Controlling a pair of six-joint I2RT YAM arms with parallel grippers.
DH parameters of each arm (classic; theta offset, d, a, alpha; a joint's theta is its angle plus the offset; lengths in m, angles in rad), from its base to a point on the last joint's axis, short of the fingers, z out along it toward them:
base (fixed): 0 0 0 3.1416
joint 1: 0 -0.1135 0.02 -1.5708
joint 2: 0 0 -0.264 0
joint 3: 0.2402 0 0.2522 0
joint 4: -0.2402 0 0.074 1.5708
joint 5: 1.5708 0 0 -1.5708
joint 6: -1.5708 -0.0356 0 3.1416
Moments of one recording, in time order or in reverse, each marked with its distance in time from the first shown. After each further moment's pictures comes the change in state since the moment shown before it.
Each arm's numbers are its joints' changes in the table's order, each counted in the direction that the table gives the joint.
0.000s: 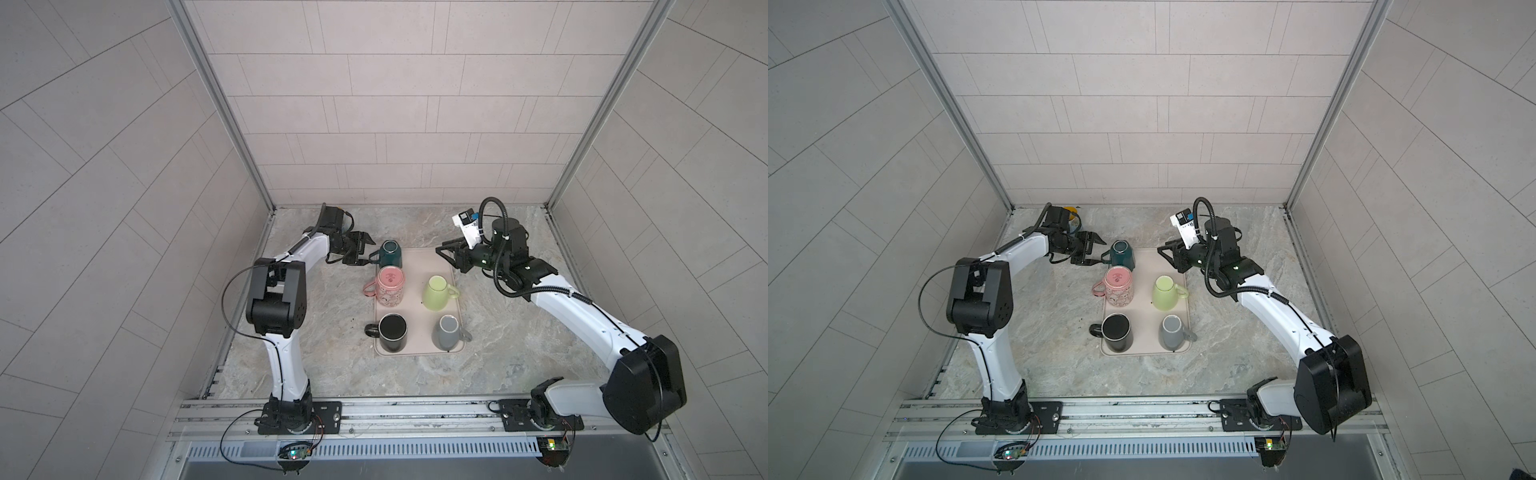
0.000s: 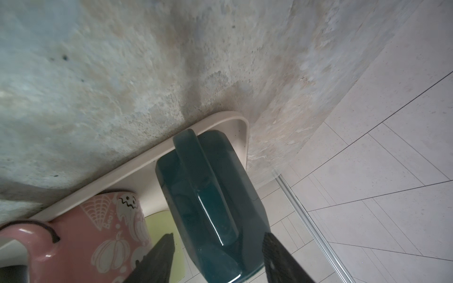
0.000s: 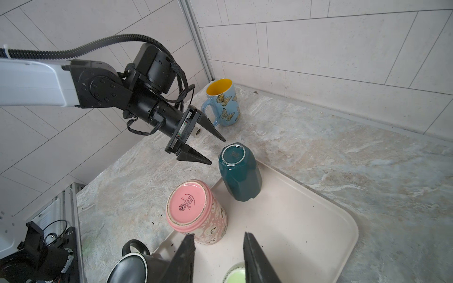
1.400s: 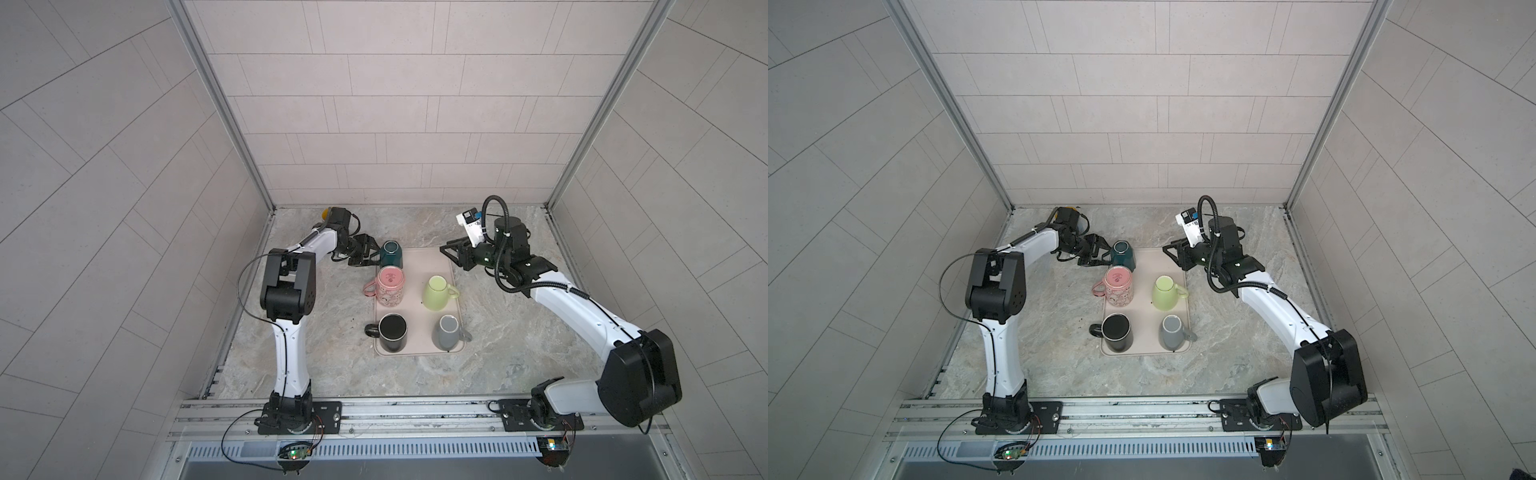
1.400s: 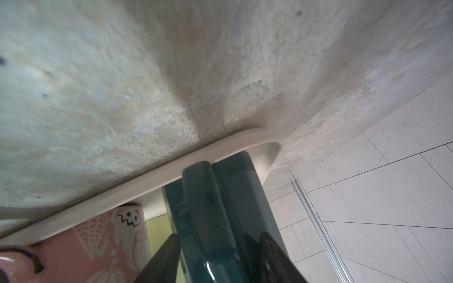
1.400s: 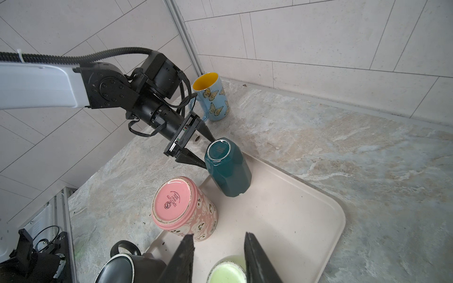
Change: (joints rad) left arm 0.020 -0.153 0.135 -0.117 0.064 -0.020; right arm 0.043 -0.037 0.000 -0.005 -0.010 -0.004
